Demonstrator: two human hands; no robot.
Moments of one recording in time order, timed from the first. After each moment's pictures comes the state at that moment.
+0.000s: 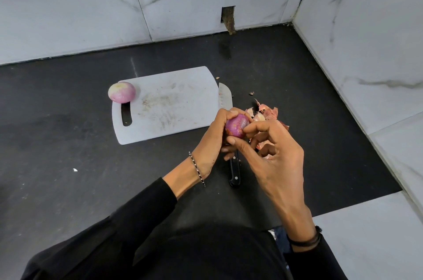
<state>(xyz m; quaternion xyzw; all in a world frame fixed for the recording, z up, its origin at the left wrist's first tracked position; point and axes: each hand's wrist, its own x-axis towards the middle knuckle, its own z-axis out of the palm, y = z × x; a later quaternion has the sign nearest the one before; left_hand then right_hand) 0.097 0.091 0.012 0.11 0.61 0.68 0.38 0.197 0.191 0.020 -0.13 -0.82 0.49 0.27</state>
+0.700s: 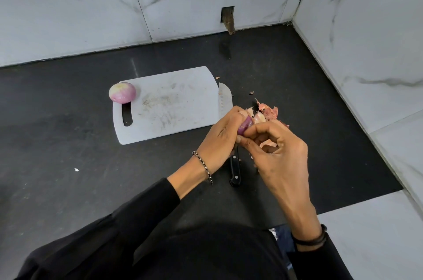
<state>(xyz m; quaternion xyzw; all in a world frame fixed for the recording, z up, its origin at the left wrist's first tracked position) 0.101 0.096 0.016 0.22 0.75 0.55 0.29 0.197 0.198 0.018 -0.15 -0.80 0.53 0.23</state>
